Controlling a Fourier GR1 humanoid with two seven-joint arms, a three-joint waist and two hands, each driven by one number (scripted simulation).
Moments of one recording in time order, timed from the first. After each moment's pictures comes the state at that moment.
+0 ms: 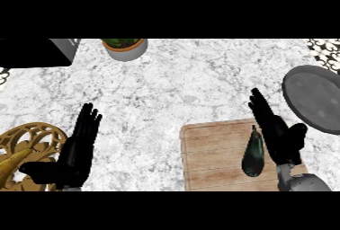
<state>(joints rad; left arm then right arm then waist) 0.06 0.27 -0.33 -1.64 0.38 0.40 -0.12 -0.10 -0.32 0.27 -1.57 -0.20 -0.24 0.13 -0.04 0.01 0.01</state>
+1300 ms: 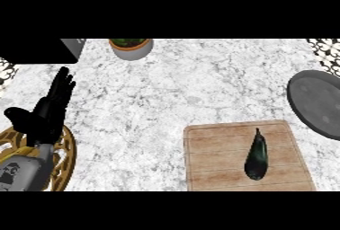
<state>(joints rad) -0.21 0.44 -0.18 -1.47 0.29 0.32 0.01 0.23 -0.95 -0.17 -1.53 -0.30 0.30 -0.15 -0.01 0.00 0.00</state>
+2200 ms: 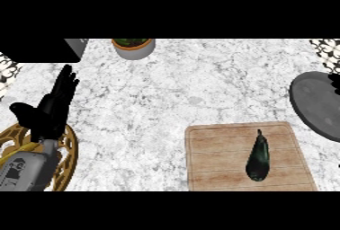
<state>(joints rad) -0.23 0.37 -0.11 -1.43 0.23 0.25 0.02 -0.10 -0.87 -0.09 -1.65 -0.30 0.43 0.28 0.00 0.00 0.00</state>
